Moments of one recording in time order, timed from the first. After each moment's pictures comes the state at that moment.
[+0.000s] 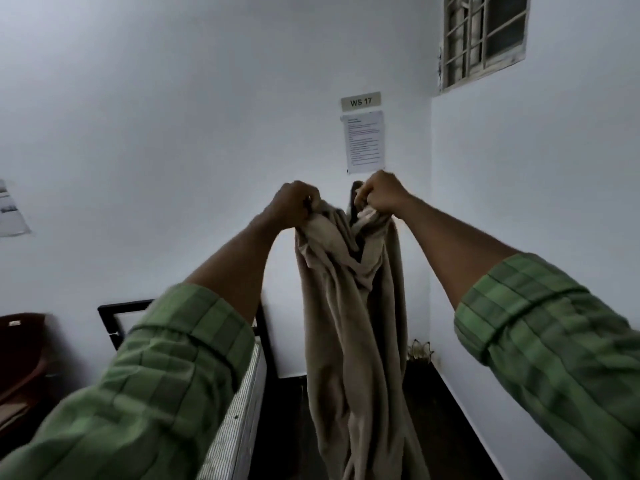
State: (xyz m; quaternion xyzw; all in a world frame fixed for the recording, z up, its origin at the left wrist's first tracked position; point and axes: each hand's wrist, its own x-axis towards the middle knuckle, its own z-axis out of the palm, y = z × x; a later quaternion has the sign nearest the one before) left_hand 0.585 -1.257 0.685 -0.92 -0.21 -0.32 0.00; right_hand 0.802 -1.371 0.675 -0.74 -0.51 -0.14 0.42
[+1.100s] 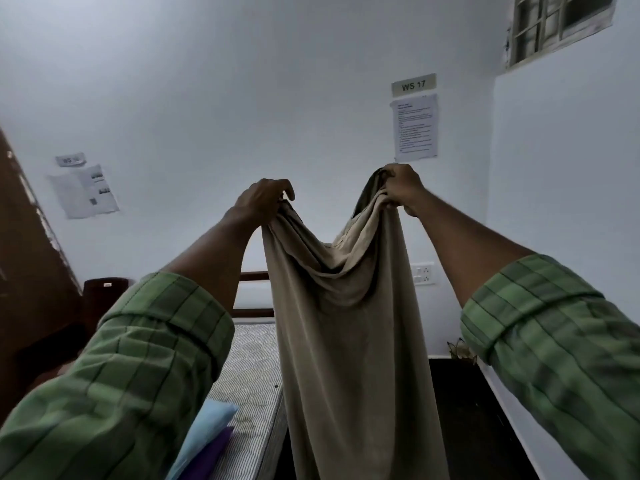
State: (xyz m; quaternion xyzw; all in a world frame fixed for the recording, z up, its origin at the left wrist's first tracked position) left_hand 0.472 -1.240 0.690 -0.89 -0.36 -0.26 0.10; right_hand 0.775 -1.344 0.664 -0.70 -0.47 0.04 0.54
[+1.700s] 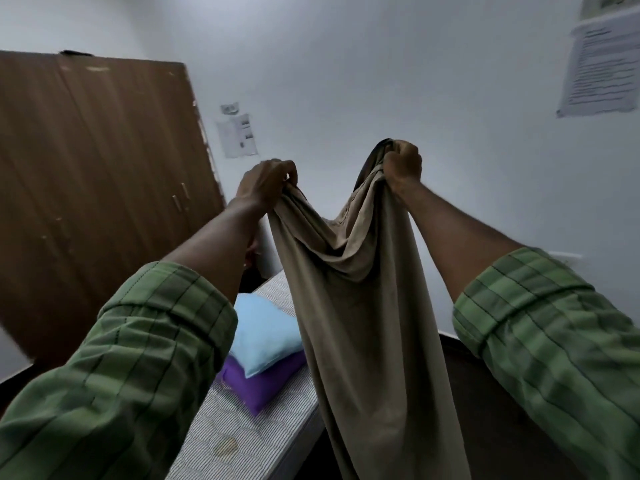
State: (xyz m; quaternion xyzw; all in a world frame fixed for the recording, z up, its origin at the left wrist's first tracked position) left_hand 0.313 -1.326 0.658 -0.79 -0.53 -0.24 0.20; right_hand 0.593 -1.290 0.643 -0.59 -0.52 0.15 0.60
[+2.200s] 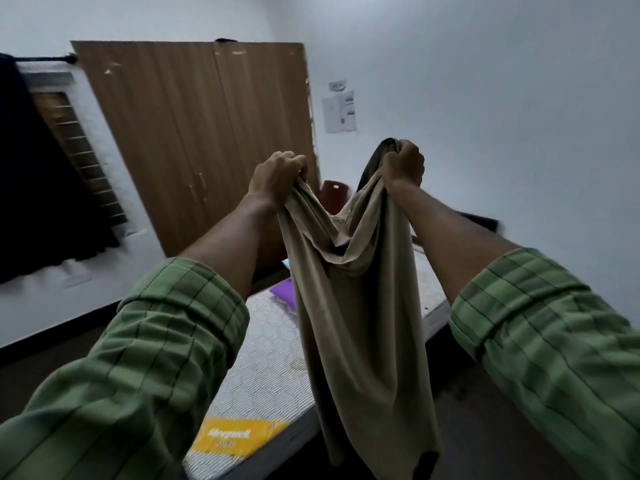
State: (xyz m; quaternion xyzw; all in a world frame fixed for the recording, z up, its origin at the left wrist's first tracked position) left_hand 0.217 -1.563 0.652 -0.69 -0.63 -0.20 0.28; right_hand 0.439 -1.441 0.633 -0.51 -0.57 0.24 0.60
